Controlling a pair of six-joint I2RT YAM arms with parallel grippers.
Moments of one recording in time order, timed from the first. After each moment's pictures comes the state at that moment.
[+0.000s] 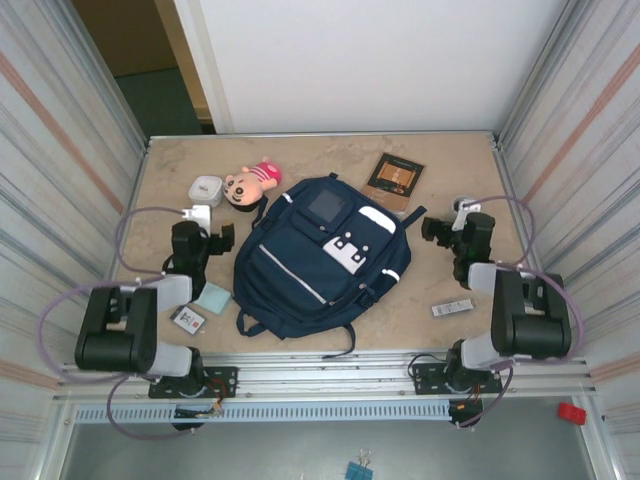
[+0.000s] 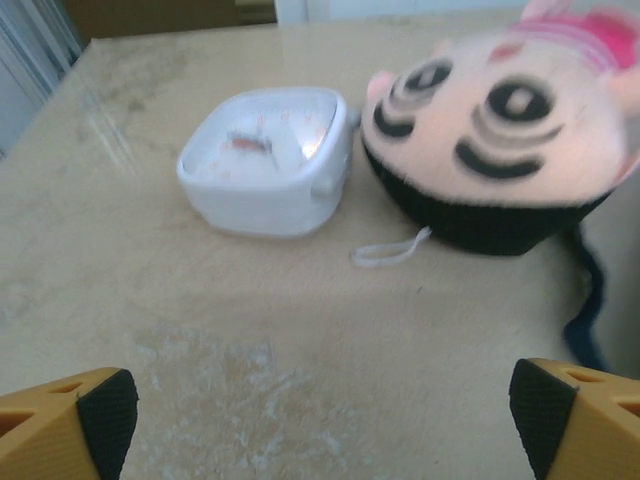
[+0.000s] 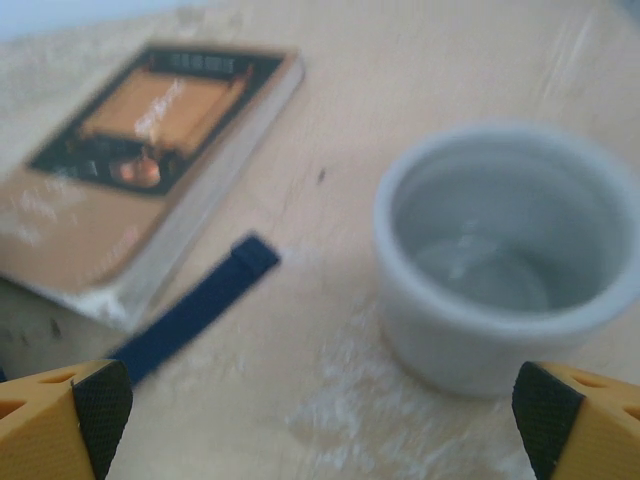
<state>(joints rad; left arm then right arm) -0.07 1.34 0.43 0.50 -0.12 0.04 -0.11 1.41 0.50 0.43 -0.08 0.12</state>
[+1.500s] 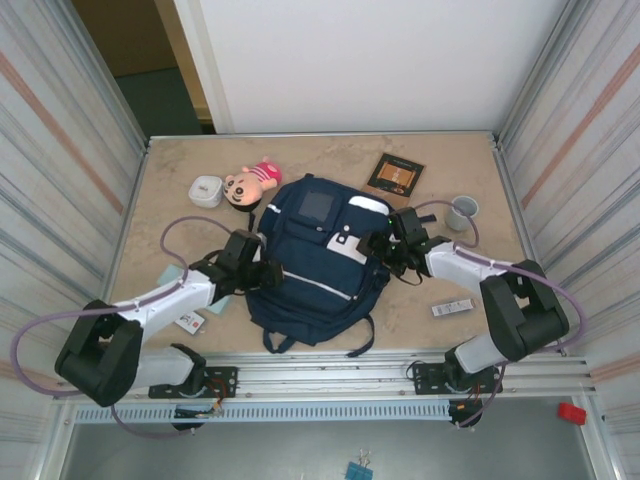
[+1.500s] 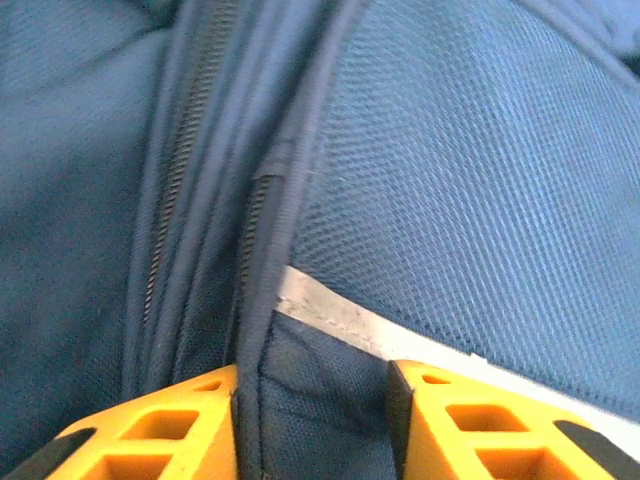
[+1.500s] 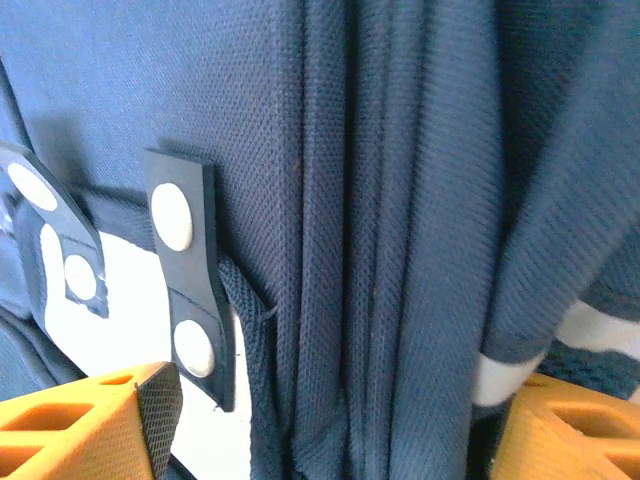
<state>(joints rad) -0.58 1.25 0.59 -0.29 0.10 -0.62 0.43 1.50 0.75 -0.18 -0.20 0.89</state>
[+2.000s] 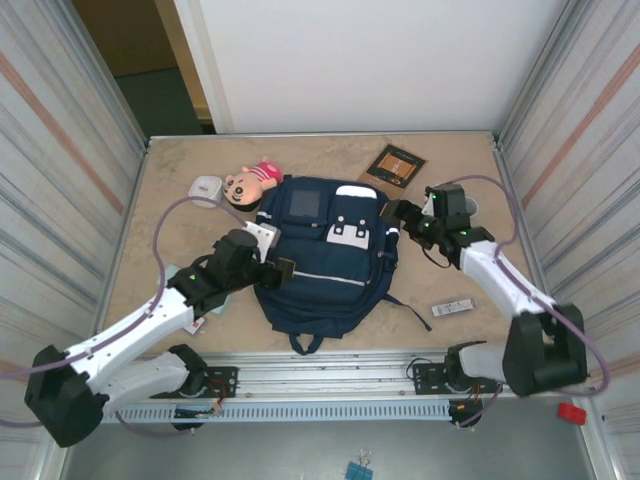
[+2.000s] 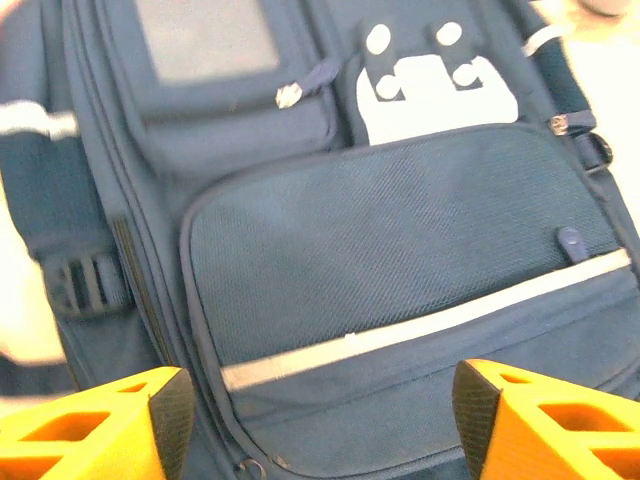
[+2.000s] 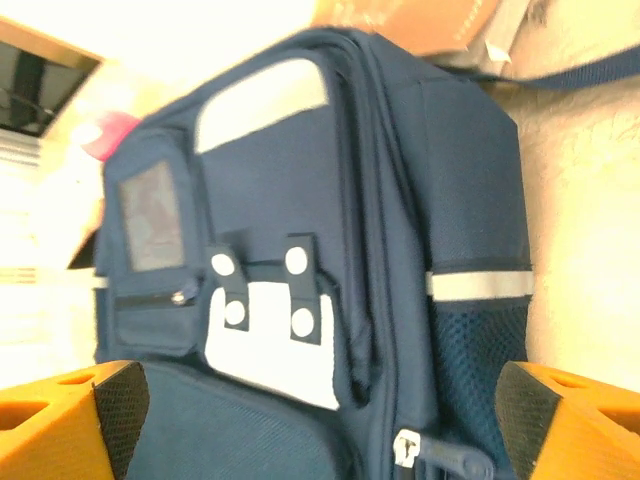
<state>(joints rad) -0.71 0.97 0.69 -0.39 -0.03 -0.18 0.21 1.22 0.81 -0.29 -0.29 0.71</state>
